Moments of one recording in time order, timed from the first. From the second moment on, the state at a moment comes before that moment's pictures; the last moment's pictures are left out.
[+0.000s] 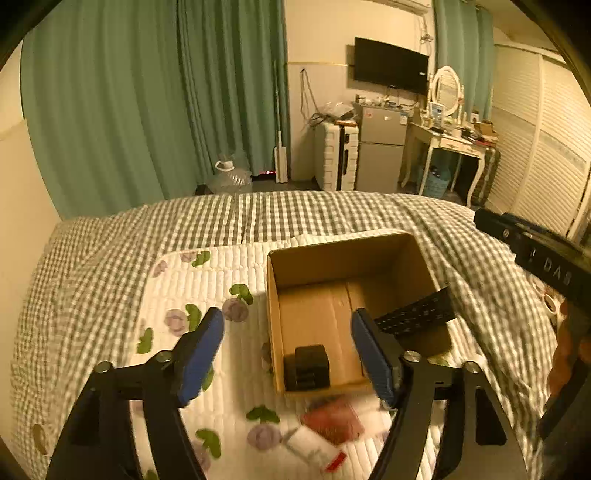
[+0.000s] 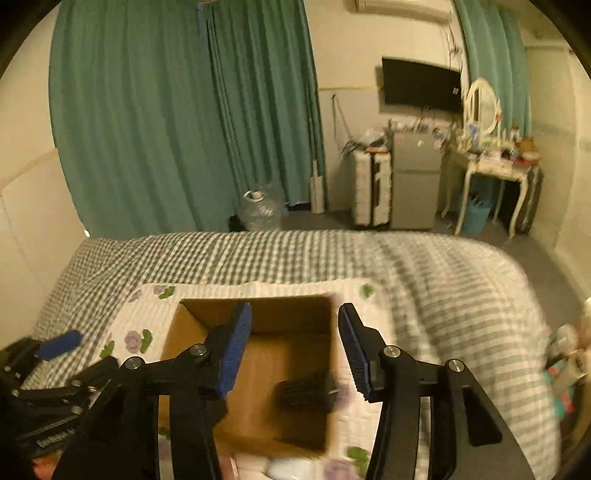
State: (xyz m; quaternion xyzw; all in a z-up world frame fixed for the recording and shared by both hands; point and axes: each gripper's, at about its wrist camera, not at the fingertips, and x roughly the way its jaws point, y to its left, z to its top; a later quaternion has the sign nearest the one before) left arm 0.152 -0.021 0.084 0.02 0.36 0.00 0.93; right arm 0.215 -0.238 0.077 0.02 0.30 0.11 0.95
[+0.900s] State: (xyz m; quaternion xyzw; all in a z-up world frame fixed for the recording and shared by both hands) left arm 0.094 0.002 -0.085 -0.04 0.47 0.04 0.88; right arm 0.128 -0.212 -0.064 -0.07 0.44 0.14 0.89
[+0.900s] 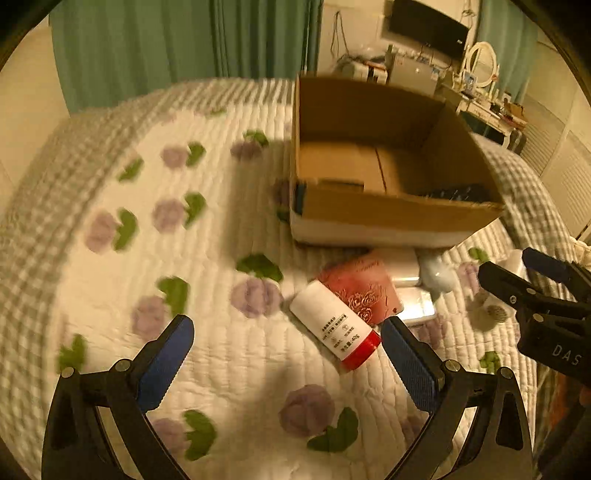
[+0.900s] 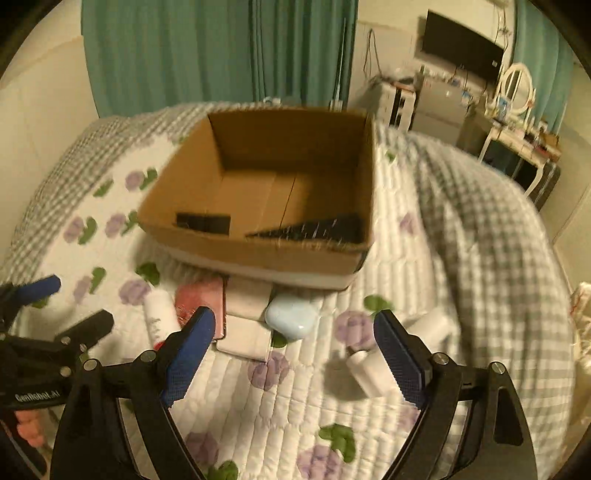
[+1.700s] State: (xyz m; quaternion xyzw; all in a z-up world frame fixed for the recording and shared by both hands) left arm 0.106 -0.023 -0.100 0.01 0.46 0.00 0.89; right arm 0.174 -0.199 -0.149 -0.09 0.47 0.13 0.87
